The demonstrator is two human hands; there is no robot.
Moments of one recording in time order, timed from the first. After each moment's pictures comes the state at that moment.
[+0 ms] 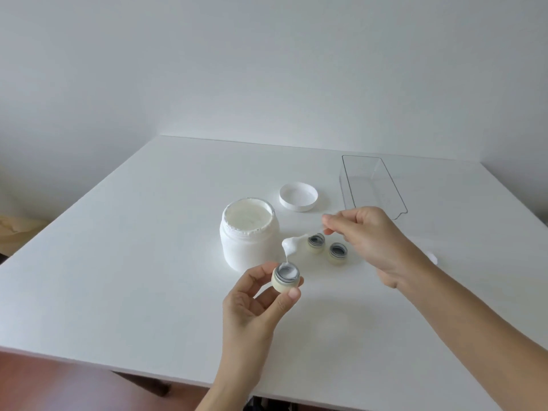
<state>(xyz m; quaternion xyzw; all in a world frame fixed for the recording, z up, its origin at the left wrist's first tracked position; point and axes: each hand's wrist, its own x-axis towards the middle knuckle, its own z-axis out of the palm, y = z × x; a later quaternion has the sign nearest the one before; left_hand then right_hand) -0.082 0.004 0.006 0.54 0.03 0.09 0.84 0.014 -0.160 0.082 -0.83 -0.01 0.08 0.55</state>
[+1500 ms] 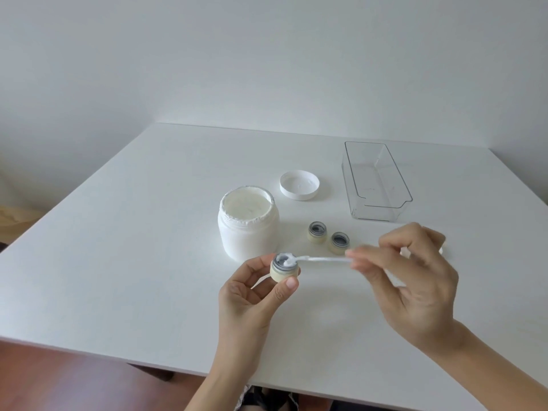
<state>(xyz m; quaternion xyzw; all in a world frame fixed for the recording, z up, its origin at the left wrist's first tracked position) -0.080 0.007 0.003 0.54 0.05 0.08 0.84 -0.039 -0.189 0.047 -0.79 -0.31 -0.44 0.31</state>
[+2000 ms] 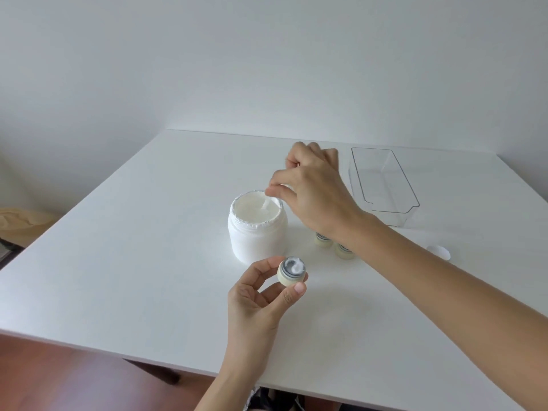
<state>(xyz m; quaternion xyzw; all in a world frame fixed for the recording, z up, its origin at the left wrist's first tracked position) -0.080 0.008 0.002 0.54 0.05 0.08 0.84 0.051 -0.089 0.104 -0.90 -0.32 -0.24 0.18</state>
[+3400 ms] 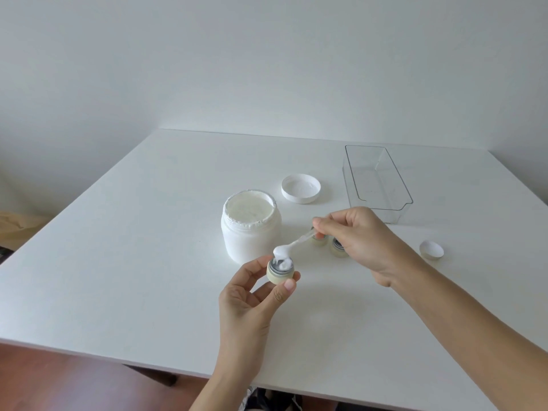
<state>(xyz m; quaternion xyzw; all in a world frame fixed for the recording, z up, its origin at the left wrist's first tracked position) -0.079 0.010 -0.003 0.53 0.05 0.09 0.84 0.009 -0.149 0.073 -0.84 -0.04 0.09 0.53</state>
